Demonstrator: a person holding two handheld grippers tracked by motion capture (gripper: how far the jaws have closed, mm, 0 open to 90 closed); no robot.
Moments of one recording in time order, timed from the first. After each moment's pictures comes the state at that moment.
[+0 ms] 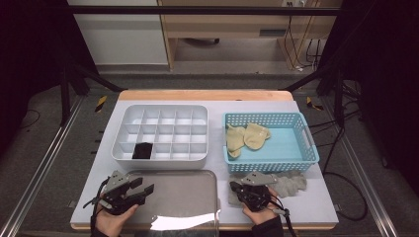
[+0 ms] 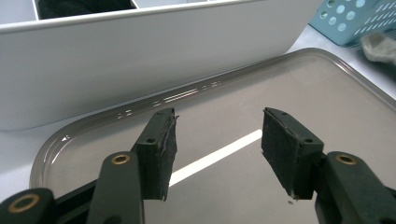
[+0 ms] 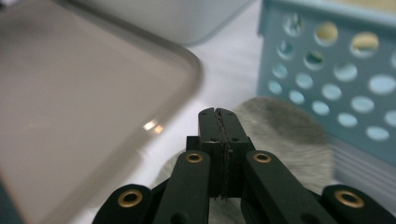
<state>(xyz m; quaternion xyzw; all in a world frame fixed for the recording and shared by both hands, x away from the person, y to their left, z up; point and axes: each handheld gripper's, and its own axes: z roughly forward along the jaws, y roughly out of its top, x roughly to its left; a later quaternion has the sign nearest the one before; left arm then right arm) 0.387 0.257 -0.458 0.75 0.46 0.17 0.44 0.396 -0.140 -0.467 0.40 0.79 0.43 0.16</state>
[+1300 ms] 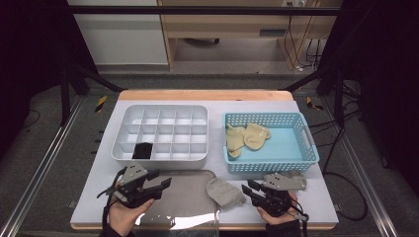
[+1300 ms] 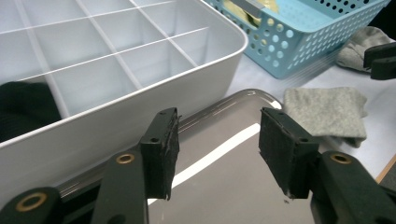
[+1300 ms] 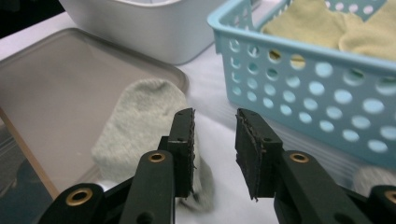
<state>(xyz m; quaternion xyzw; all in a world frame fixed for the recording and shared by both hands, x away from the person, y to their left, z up) 0.392 0.194 -0.407 0.78 0.41 0.17 0.45 0.378 -0.187 -0.455 0.41 0.76 0.47 0.16</state>
